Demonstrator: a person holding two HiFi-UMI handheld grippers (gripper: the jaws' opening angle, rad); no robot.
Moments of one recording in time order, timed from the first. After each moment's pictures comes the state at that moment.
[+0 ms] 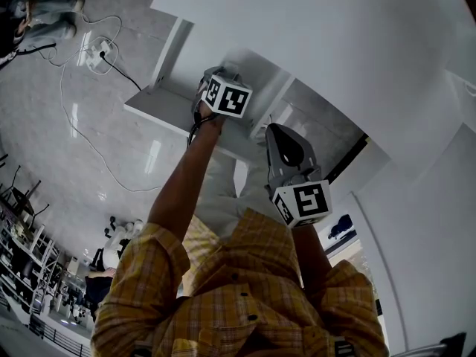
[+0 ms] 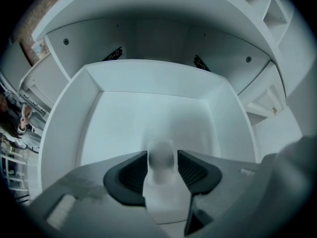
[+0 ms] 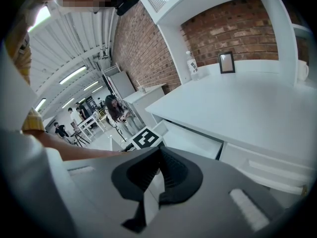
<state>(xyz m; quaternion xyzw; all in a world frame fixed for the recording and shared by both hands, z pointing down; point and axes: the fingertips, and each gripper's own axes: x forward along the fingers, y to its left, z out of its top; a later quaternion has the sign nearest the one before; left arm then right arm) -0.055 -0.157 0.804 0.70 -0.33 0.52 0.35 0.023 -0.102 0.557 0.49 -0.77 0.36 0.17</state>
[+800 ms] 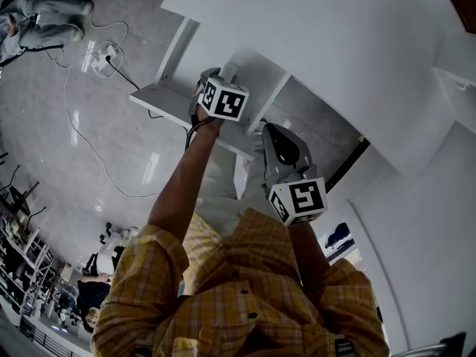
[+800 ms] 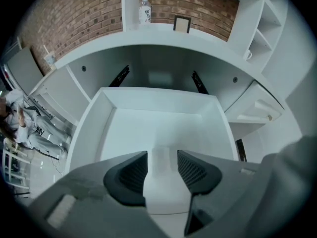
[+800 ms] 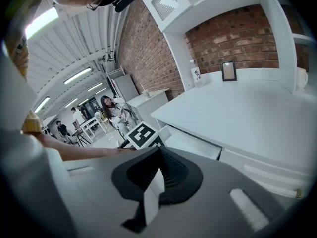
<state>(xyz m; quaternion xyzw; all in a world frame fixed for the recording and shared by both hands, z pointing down) -0.061 -0.167 0.760 0.71 -0.37 0.50 0.32 0.019 -0.090 0.538 0.49 -0.79 0.33 0.15</state>
